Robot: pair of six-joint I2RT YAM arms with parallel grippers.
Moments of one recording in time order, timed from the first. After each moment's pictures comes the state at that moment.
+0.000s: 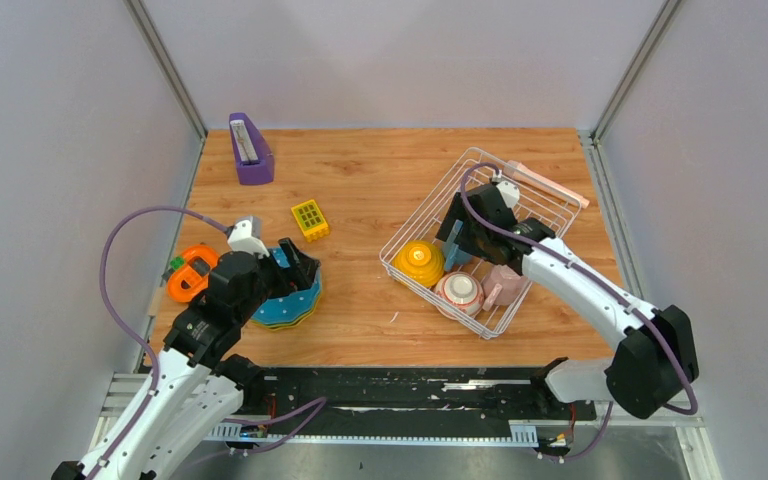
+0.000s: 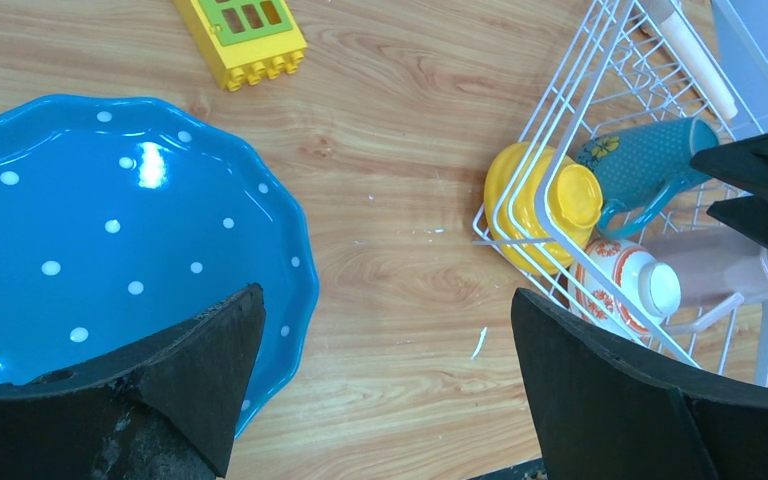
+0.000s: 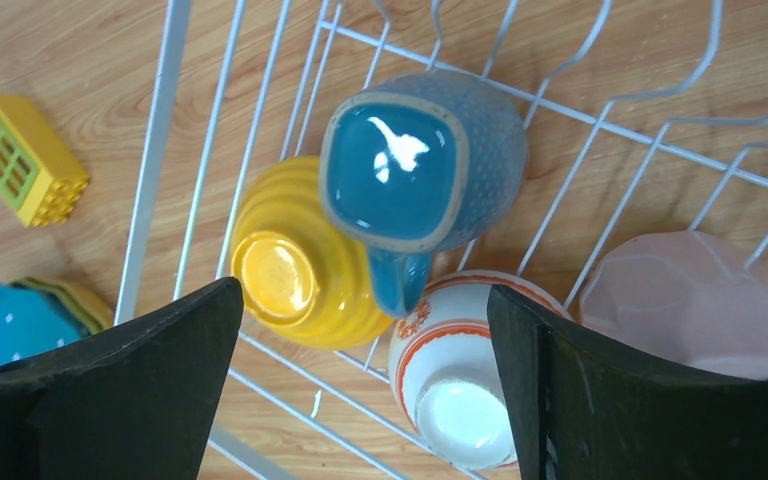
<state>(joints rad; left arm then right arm) -0.48 0.54 0.63 -0.53 -0.14 -0.63 0.56 1.31 1.03 -0.56 0.25 0.85</state>
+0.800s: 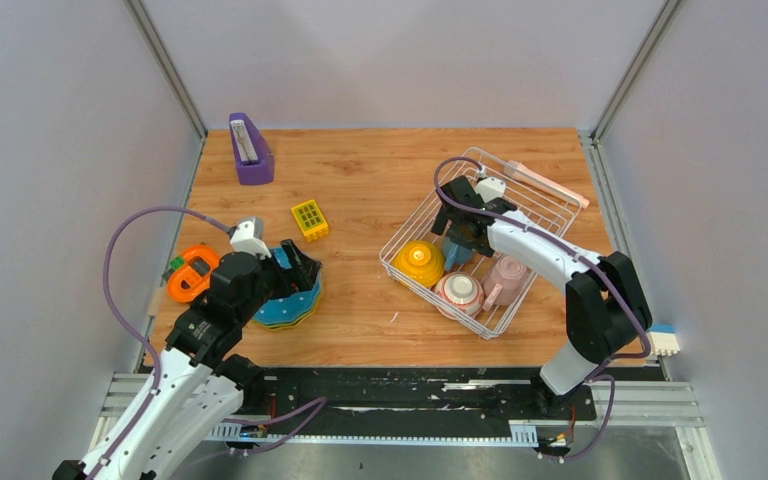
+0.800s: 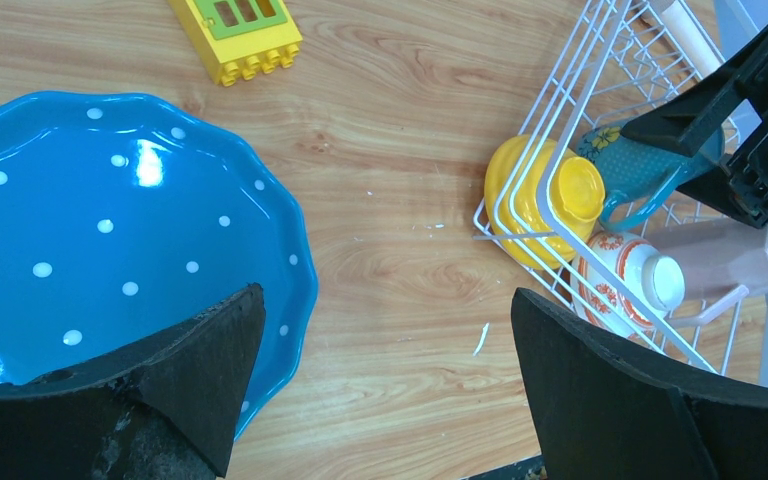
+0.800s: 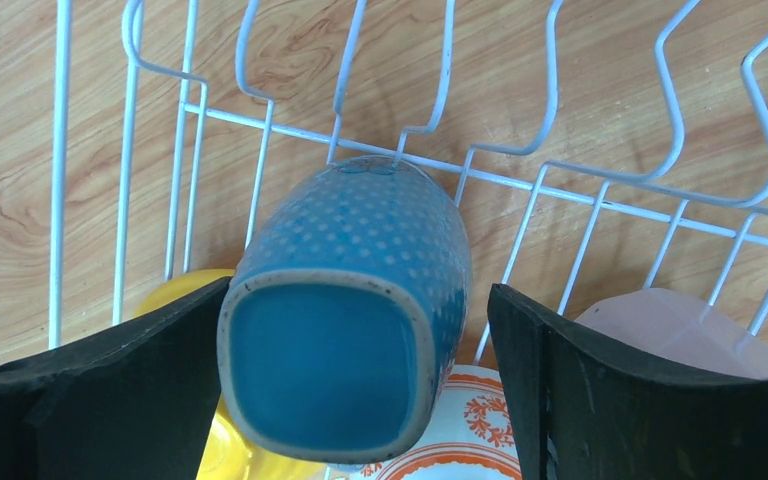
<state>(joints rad) -0.48 0.54 0.61 -0.52 -0.13 -0.62 0.55 1.63 1.19 -0.63 0.46 0.89</state>
